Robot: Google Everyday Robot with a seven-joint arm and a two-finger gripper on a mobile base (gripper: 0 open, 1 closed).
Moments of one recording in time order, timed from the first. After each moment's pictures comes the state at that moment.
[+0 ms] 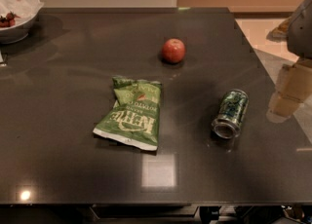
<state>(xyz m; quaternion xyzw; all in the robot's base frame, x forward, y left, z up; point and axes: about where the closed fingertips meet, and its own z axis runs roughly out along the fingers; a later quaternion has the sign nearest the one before) 0.438 -0.217 0.976 -0.60 0.78 -0.03 0.16</state>
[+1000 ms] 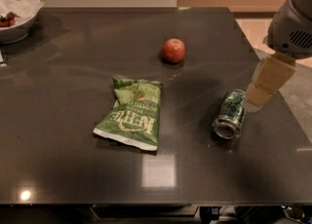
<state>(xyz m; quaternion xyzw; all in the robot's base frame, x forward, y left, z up) 0.462 -0.209 0.961 -0.52 0.85 -0.01 0.14</state>
